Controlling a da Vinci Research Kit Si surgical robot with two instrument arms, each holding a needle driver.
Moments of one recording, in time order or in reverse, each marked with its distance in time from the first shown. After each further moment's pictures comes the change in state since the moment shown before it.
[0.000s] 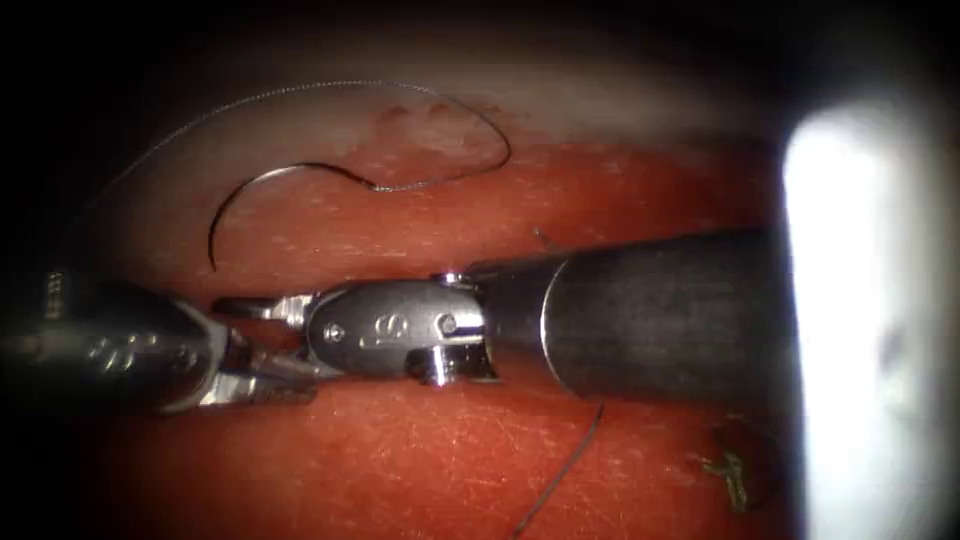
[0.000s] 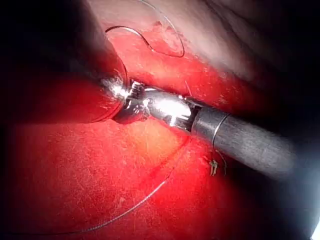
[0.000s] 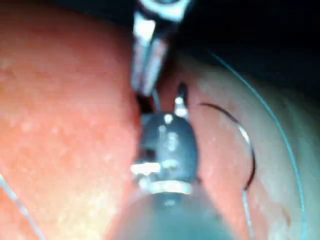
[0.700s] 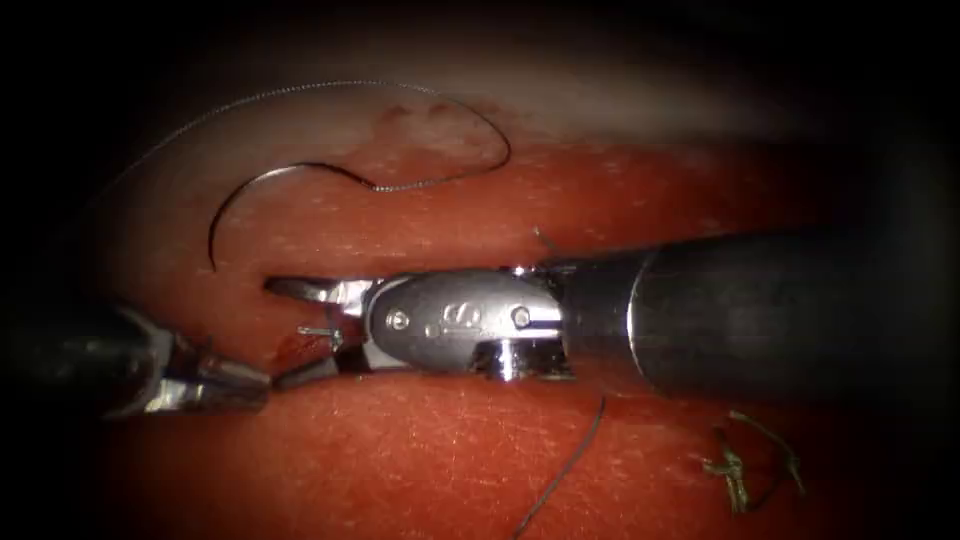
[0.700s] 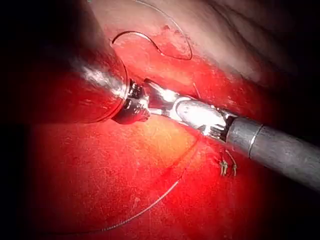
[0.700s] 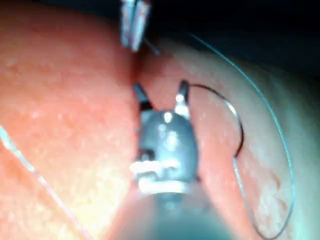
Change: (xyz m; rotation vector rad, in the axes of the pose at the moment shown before) right arm 0.002 0.002 -0.007 -0.094 -0.014 0.092; left arm -0.002 0.000 -0.003 -0.008 0.005 0.027
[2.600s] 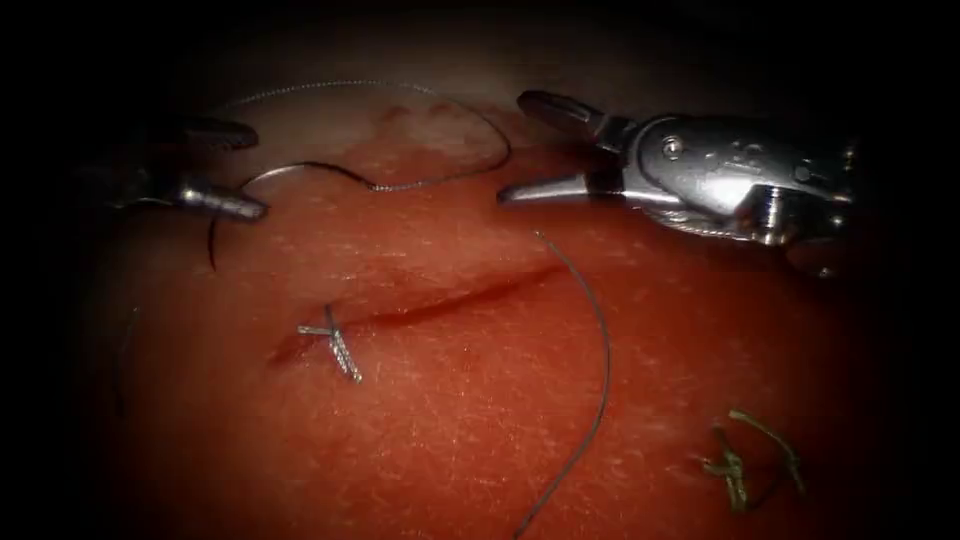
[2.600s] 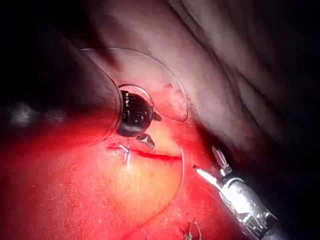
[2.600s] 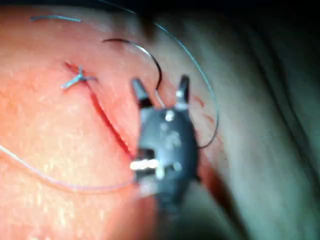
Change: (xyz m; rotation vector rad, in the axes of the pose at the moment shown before) right arm 0.000 0.010 -0.012 -0.234 -0.164 0.302; left arm -0.002 -0.010 0.000 0.093 0.004 -0.657
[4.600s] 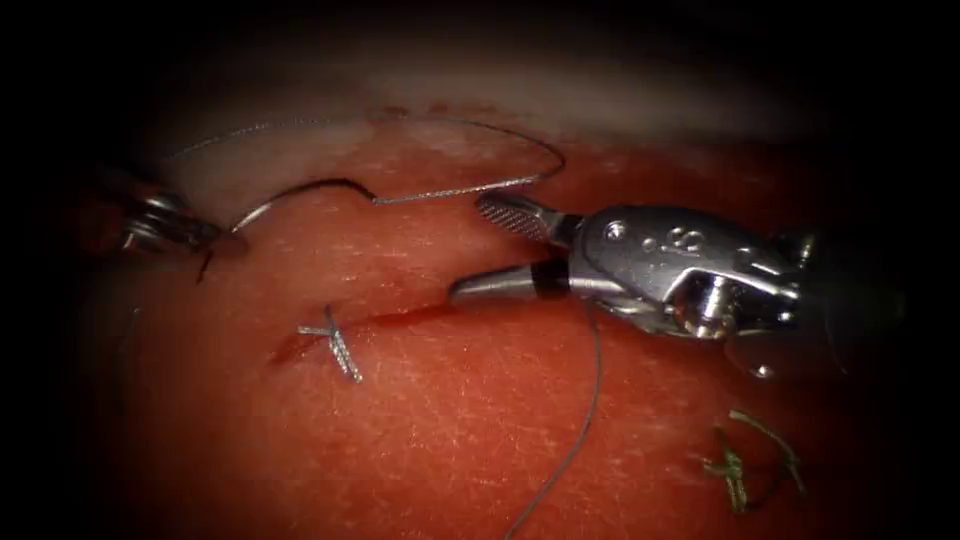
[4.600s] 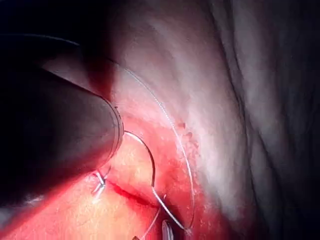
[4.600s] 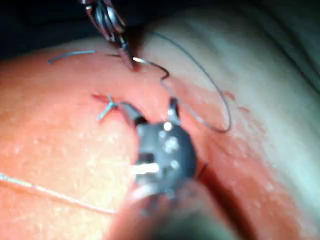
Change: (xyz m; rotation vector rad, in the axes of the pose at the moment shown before) right arm -0.001 -0.005 0.001 0.024 -0.031 0.186; left arm -0.006 -0.002 0.008 0.166 -0.257 -0.817
